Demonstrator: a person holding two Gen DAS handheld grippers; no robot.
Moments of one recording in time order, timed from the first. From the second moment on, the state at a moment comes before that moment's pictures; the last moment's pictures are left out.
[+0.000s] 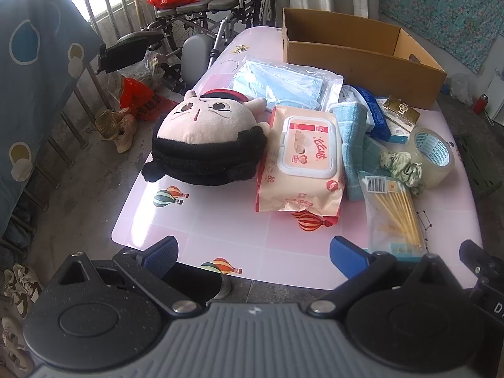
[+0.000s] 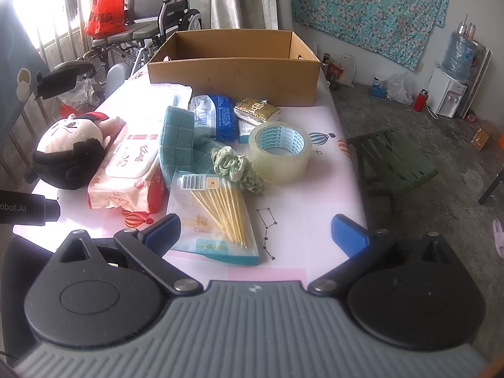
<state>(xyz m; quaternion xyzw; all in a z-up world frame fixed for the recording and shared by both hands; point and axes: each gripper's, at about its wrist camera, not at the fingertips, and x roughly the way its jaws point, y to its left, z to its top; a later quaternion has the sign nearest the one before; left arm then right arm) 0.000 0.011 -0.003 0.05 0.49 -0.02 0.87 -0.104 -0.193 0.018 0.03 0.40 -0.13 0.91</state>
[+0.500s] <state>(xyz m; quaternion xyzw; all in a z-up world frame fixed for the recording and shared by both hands) -0.001 0.013 -0.004 0.05 0.49 -0.02 0.87 -0.107 -0.195 0.020 0.04 0.40 -0.13 0.91</state>
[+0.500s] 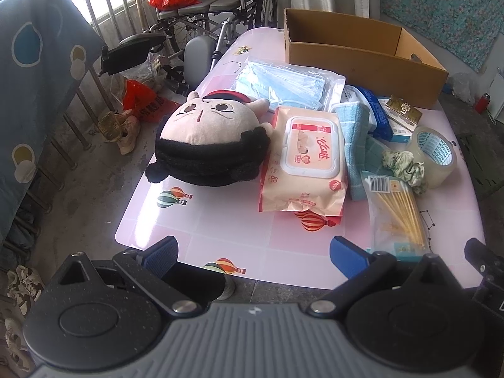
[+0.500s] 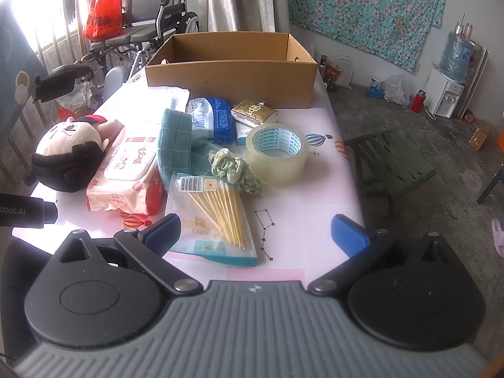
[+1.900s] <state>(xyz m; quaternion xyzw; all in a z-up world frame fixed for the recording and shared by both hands) -0.004 0.015 -0.008 0.06 0.49 -0.01 0.87 -0.108 -0.194 0.015 0.04 0.40 -0.13 0.90</state>
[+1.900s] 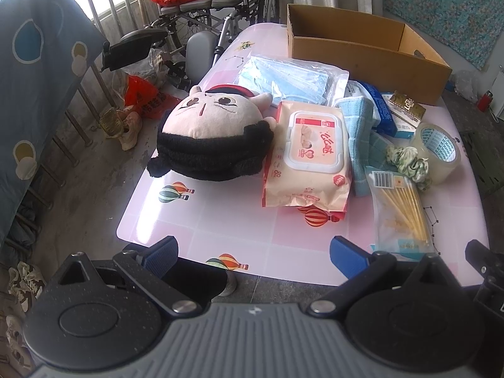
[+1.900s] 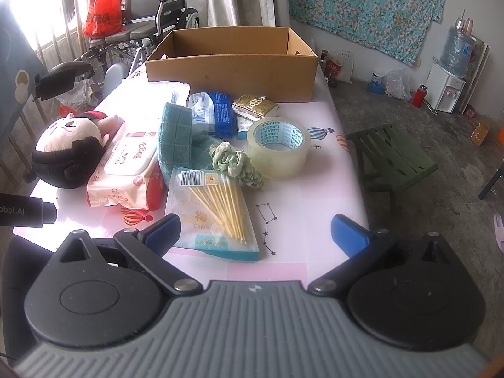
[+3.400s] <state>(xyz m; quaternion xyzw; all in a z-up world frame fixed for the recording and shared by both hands) 0.058 -0.094 -0.089 0.06 0.56 -0.30 0.77 0.021 -0.280 -0.034 0.08 0.39 0.12 0.91</state>
